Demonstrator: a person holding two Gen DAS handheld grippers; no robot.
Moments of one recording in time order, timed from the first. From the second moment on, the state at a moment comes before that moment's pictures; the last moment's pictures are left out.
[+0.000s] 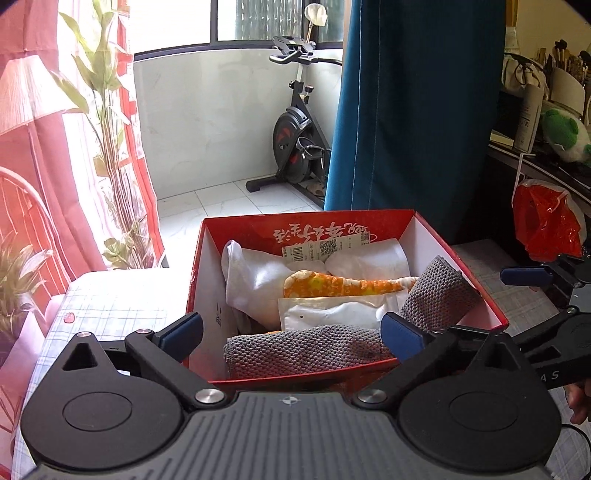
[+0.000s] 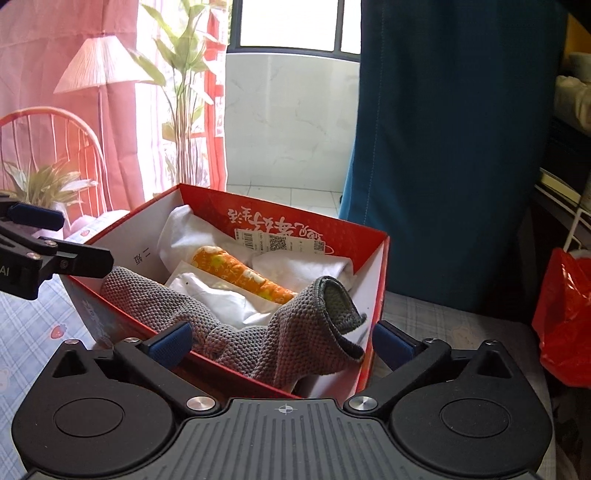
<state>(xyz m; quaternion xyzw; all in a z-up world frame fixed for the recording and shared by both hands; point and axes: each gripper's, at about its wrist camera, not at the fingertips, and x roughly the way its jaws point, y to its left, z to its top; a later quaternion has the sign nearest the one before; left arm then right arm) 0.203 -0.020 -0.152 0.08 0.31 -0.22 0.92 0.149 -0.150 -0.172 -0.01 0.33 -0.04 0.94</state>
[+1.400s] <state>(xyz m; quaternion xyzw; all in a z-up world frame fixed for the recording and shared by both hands) 0.088 0.044 -0.247 0.01 0.32 -0.18 0.93 0.010 -0.140 -0.249 0.10 0.28 -0.08 0.95</state>
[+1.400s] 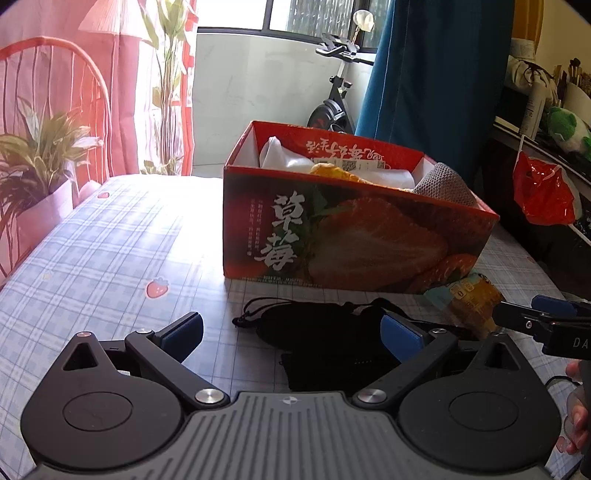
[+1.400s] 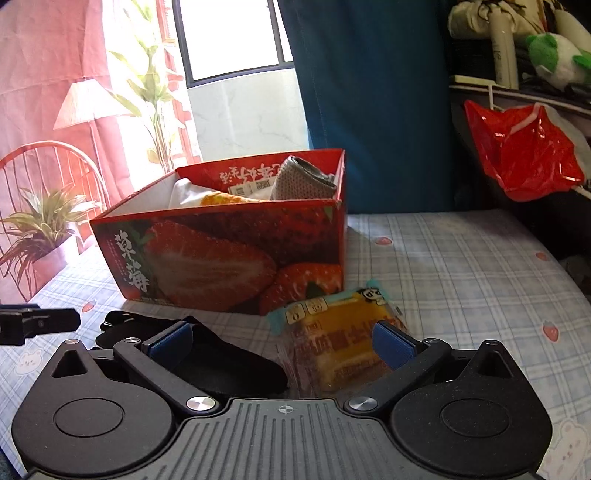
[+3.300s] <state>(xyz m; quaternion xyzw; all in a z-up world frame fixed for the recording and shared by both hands) 0.175 0.049 -0.300 -0.15 0.45 -0.20 0.86 0.042 -0.103 -0.292 0.04 0.34 0.00 0.94</state>
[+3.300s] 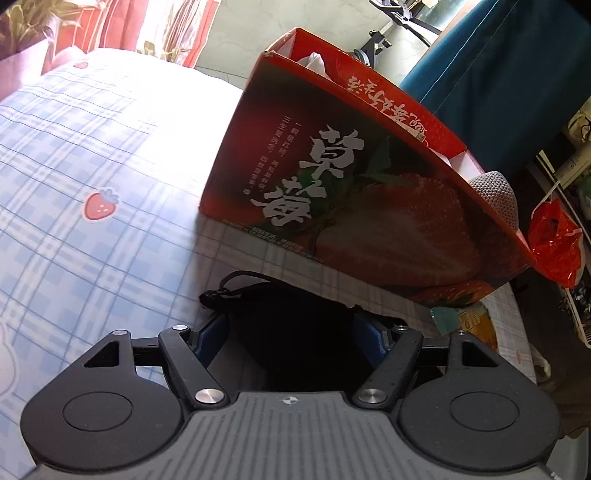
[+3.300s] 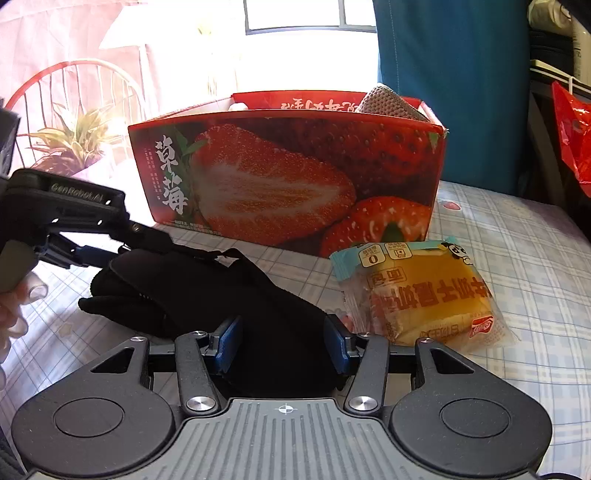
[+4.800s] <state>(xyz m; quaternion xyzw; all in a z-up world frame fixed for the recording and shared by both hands) 0.102 0.061 -0.298 -0.07 0.41 -0.21 0.89 0.031 -0.130 -0.295 0.17 0.37 0.01 0.91</state>
